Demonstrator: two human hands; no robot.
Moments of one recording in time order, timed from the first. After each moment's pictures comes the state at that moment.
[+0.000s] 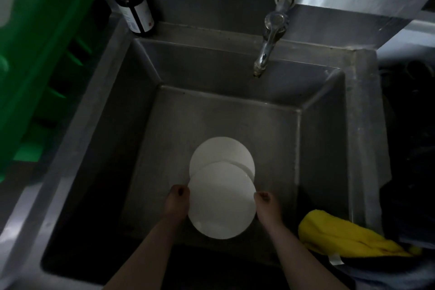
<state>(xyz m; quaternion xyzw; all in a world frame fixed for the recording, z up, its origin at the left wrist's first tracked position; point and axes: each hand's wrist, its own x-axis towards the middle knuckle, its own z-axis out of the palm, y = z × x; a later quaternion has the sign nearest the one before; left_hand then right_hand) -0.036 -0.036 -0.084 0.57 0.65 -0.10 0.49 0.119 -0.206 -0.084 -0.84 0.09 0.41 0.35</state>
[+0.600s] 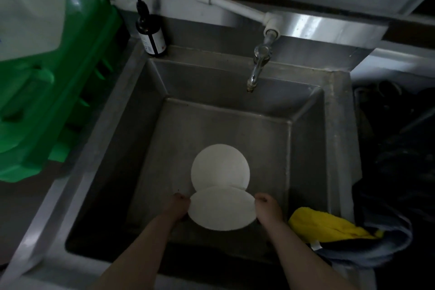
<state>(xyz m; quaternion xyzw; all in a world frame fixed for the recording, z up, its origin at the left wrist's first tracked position) -0.062 -0.028 -0.104 0.57 0.61 -0.21 0.50 0.122 -0.215 -0.029 -0.85 0.06 0.44 0.28</state>
